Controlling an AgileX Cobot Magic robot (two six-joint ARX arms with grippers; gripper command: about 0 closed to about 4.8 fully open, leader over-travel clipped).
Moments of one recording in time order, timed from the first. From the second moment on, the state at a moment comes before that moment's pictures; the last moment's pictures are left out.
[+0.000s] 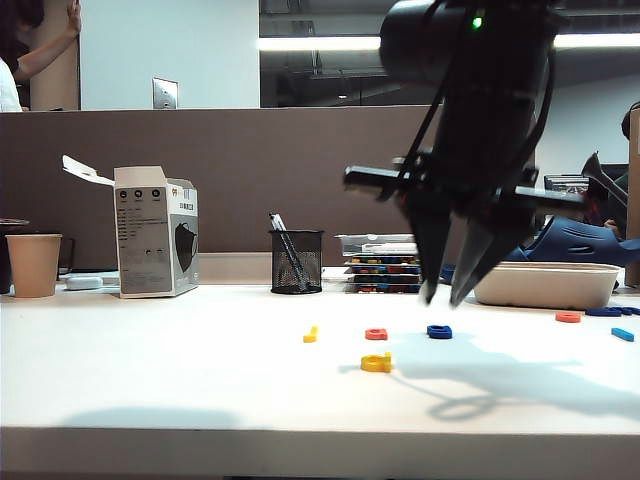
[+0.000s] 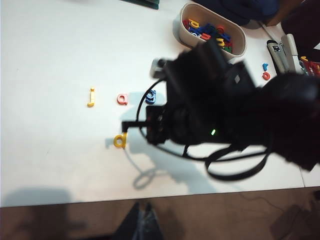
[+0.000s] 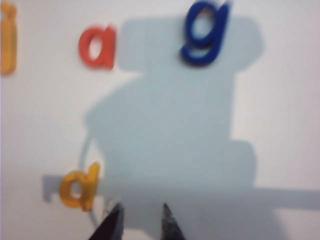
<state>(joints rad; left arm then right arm) -1.44 1.38 1.69 -1.25 -0.73 -1.21 0.61 1.65 1.16 -0.70 0.08 0.56</state>
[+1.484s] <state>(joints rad) -1.44 1.38 1.69 -1.25 -0.73 -1.21 0.07 1.91 1.35 -0.53 -0.03 0.23</state>
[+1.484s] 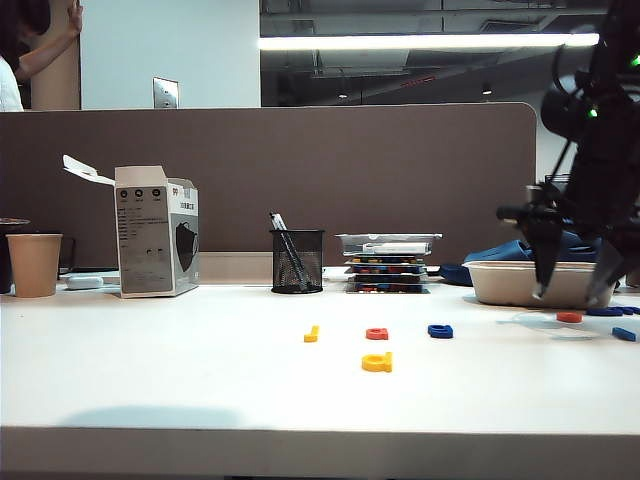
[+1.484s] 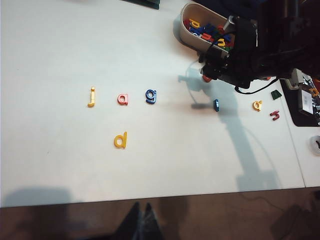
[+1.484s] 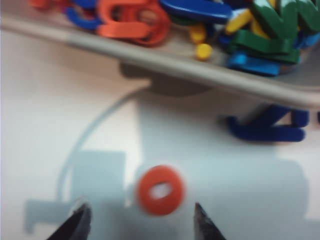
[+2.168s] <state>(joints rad) -1.44 1.38 1.69 -1.25 -0.73 -1.21 0.05 1.96 1.36 -0.51 -0.05 0.18</state>
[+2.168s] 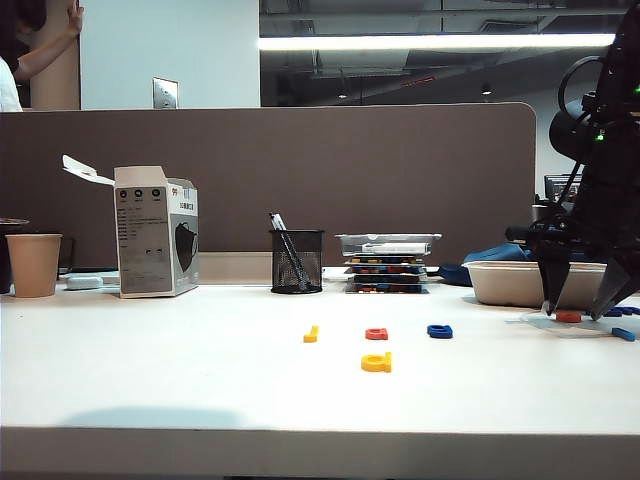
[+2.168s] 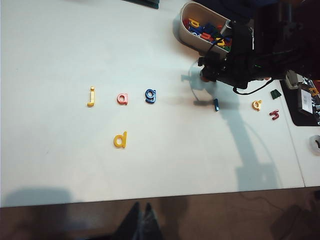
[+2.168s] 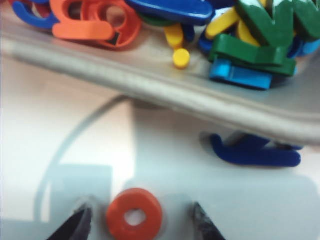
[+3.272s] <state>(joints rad) -1.44 1.38 1.69 -1.25 -0.73 -1.21 0.05 1.96 1.36 -0.54 -0.05 0.15</state>
